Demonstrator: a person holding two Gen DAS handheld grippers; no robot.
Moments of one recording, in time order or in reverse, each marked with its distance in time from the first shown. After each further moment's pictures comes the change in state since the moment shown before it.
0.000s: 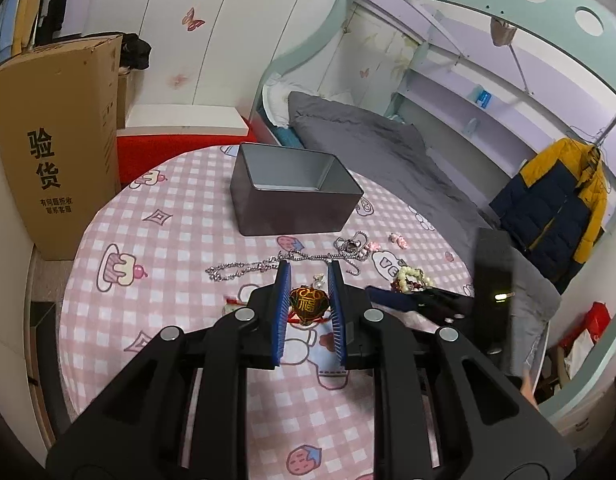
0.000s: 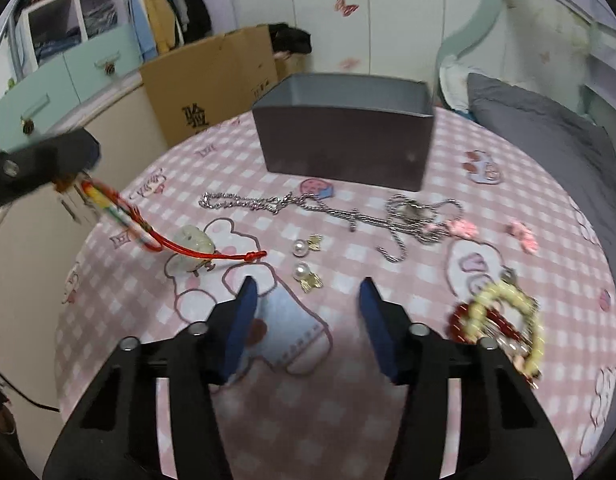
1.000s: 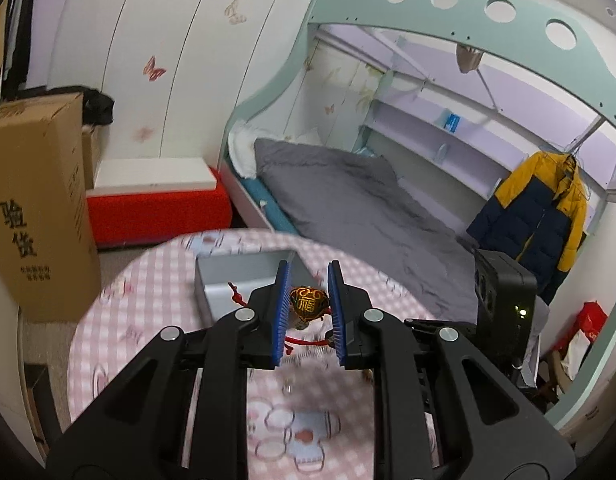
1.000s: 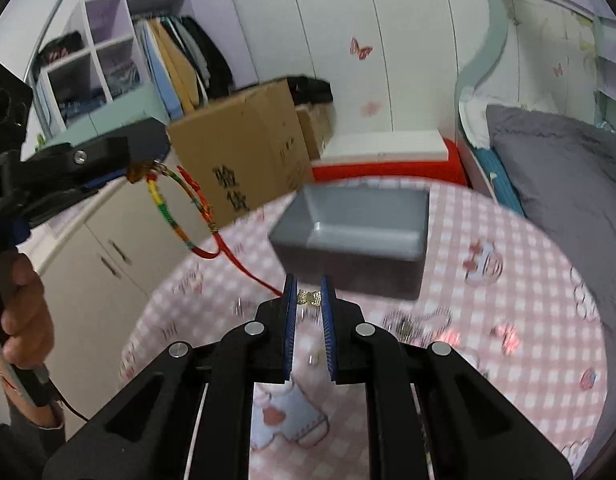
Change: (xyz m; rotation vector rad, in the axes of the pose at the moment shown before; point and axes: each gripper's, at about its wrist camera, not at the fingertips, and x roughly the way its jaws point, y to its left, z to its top) left arm 0.004 -0.030 0.099 0.095 -0.130 -0.096; right arm -0.052 -0.032 0.075 0.056 -0.168 0.155
